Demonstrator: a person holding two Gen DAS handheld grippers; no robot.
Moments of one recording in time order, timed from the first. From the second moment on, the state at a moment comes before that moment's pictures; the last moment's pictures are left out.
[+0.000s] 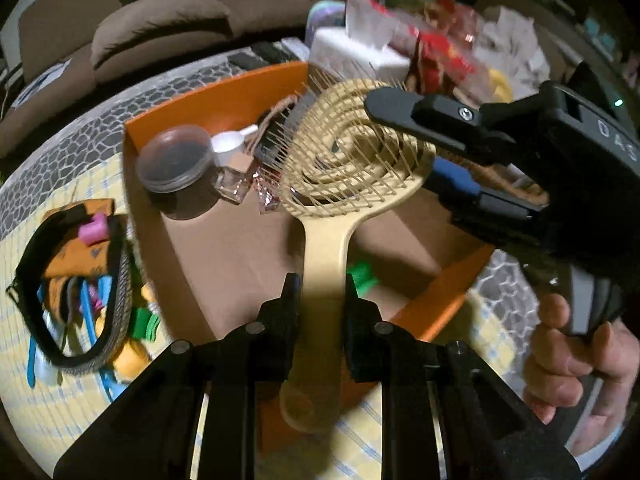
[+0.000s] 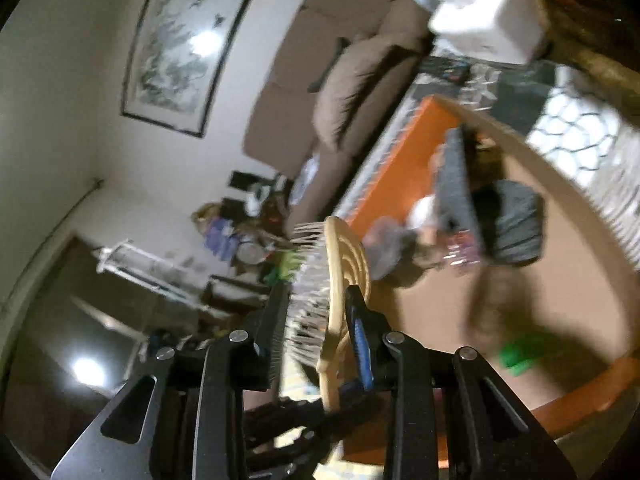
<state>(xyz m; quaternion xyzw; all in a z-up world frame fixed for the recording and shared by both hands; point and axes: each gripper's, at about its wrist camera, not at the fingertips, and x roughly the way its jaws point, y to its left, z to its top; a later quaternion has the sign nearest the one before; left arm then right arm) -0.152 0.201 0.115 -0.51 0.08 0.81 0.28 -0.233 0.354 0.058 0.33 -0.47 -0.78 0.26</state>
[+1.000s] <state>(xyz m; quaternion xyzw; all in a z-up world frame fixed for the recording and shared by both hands) -0.228 0.241 0.051 -0.55 0.22 0.78 0.18 -0.245 0.362 0.033 0.40 -0.40 -0.80 0.17</state>
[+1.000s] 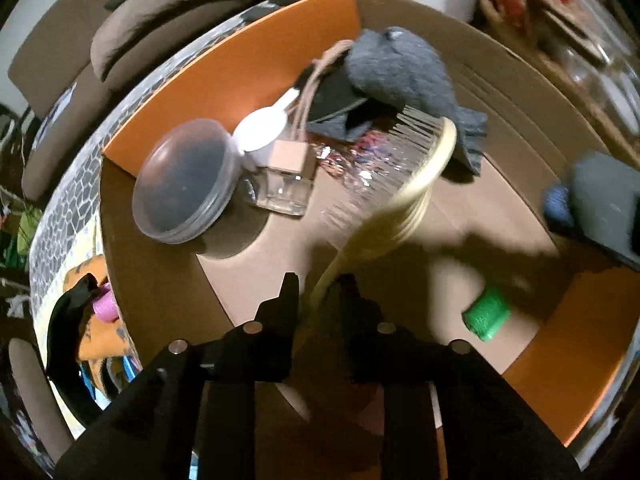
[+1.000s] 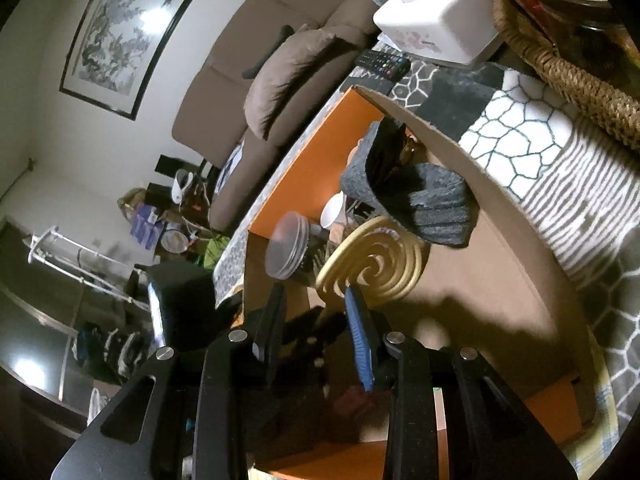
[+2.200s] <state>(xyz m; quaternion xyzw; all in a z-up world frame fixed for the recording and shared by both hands) -0.142 0.006 0.136 -0.46 -0.02 0.87 0.16 -0.231 0.274 0.080 0.43 -0.26 -0.85 0.18</state>
